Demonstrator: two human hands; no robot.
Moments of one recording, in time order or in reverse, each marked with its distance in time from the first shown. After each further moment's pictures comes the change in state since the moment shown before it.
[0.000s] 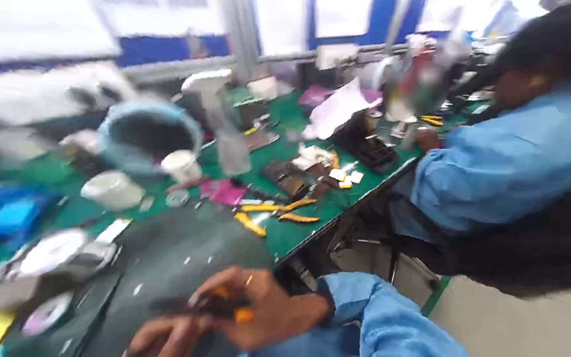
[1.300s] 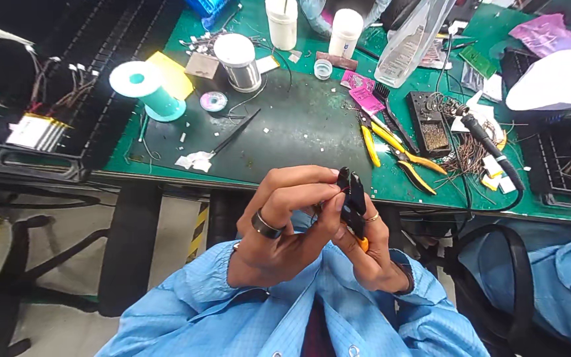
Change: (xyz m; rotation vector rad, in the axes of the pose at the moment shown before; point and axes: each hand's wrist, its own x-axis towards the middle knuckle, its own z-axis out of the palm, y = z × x) left_hand 0.002 0.002 0.011 0.474 0.287 0.618; right_hand -0.016 0.003 -0.009 0.205 -0.343 0.191
